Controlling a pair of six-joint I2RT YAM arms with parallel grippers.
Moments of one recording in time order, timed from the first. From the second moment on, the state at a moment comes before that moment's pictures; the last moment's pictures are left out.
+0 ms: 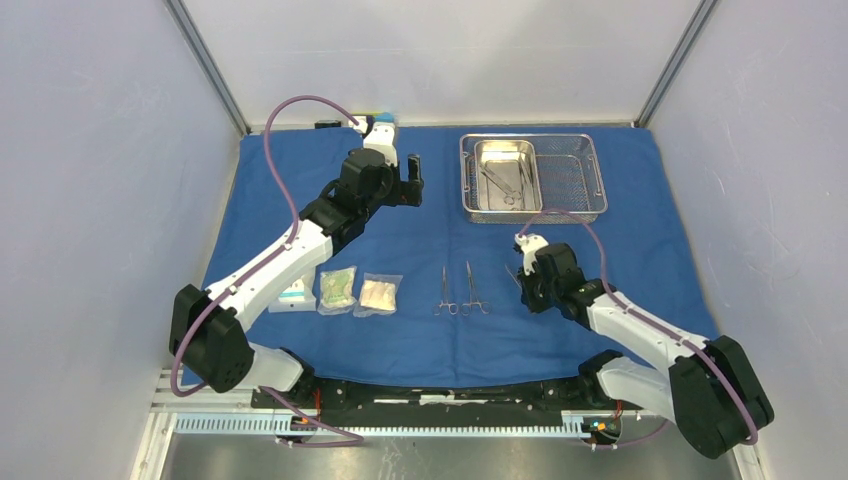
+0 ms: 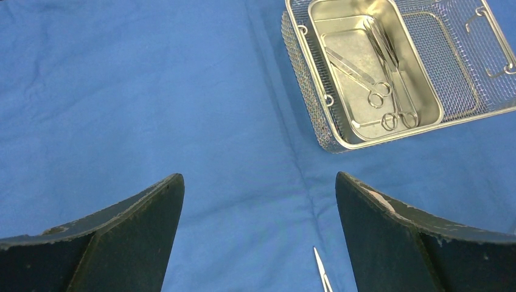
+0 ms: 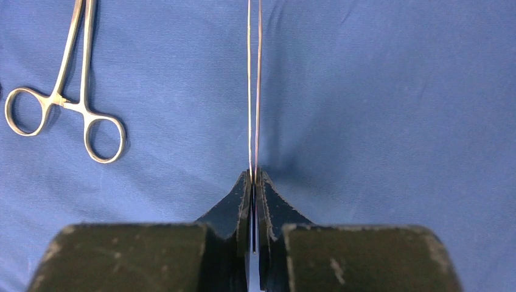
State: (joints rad) left arm -0.59 1.40 1.16 -0.17 -0.22 -0.26; right arm 0.47 1.08 0.41 -0.25 -0.05 0.07
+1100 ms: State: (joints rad) left arm -0.59 1.40 1.16 -0.17 -0.22 -0.26; right arm 0.47 1.16 0.49 -0.33 -0.12 0.08
